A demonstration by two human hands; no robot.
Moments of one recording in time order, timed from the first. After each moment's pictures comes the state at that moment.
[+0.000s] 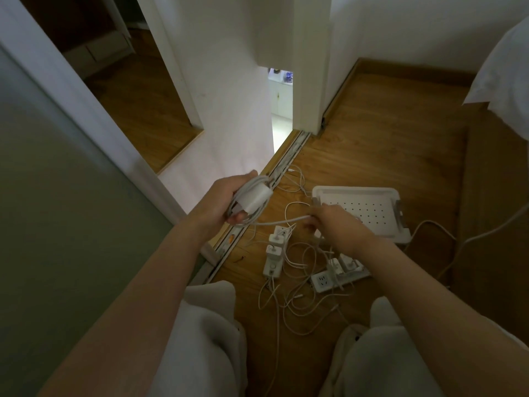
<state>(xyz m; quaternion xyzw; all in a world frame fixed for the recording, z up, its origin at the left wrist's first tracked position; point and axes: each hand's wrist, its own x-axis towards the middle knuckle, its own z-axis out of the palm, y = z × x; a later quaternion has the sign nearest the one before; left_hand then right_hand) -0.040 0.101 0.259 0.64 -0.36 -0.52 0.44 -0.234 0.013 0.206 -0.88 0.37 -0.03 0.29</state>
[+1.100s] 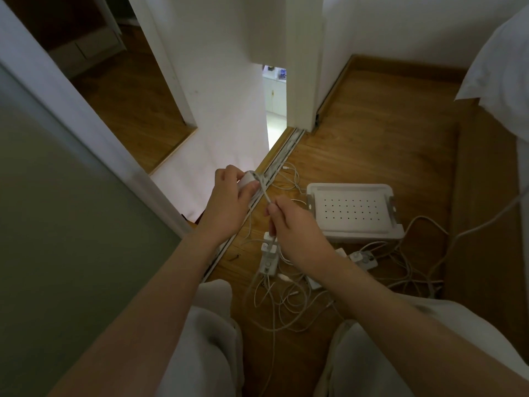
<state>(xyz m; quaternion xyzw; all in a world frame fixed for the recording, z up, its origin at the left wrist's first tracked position) -0.054 0.087 0.227 0.77 -0.50 -0.18 0.35 -0.200 0.075 0.237 -0.77 0.37 -0.23 0.46</state>
